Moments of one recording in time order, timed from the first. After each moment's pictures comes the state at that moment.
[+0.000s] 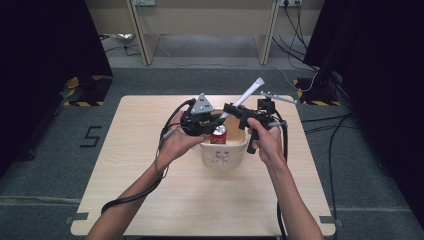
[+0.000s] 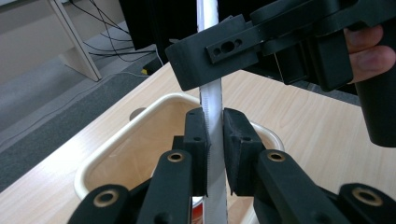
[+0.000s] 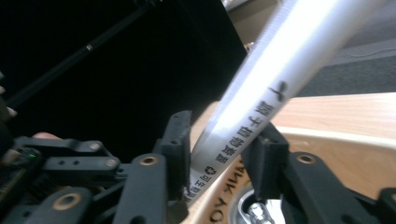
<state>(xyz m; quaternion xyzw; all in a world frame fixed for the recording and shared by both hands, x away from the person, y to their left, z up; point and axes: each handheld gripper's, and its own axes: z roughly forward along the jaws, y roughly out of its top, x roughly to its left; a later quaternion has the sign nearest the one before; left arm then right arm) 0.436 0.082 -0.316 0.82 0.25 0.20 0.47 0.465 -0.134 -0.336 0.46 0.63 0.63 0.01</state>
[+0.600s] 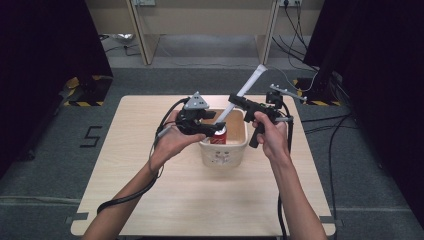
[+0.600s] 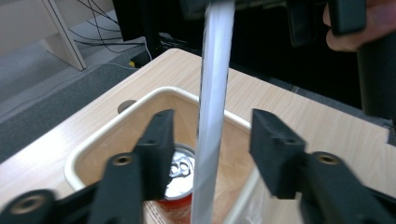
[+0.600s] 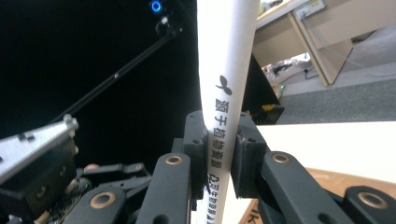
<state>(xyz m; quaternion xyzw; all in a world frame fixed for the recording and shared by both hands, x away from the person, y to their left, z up) 0.434 0.096 -0.312 0.82 0.28 0.15 0.48 0.464 -0.148 -0.315 0.44 0.59 0.68 0.00</state>
